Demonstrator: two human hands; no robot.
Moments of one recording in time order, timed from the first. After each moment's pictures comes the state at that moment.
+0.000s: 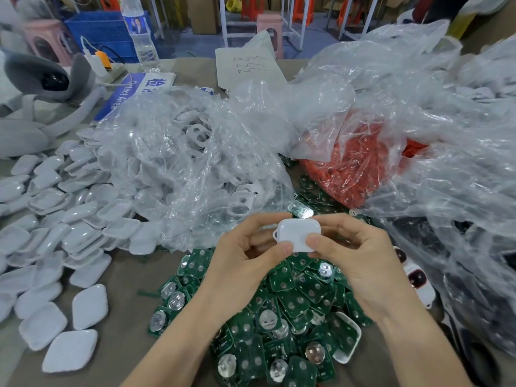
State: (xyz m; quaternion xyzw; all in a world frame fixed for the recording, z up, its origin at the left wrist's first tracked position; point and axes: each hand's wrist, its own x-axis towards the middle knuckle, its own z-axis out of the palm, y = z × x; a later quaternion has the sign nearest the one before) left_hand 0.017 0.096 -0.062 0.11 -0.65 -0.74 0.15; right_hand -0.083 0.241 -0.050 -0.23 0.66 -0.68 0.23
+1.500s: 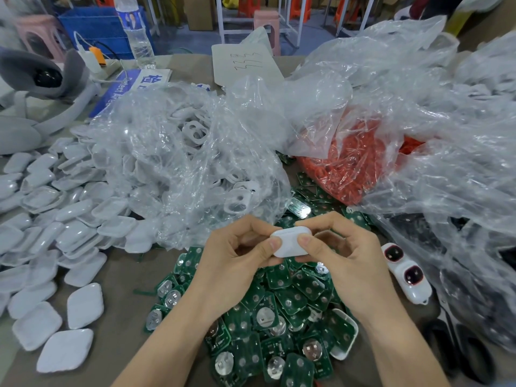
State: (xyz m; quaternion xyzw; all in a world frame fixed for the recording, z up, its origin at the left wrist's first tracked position) left_hand 0.020 0.093 -0.063 0.14 -0.63 -0.74 0.16; right_hand -0.071 0.238 -0.055 -0.27 0.67 -0.67 0.18
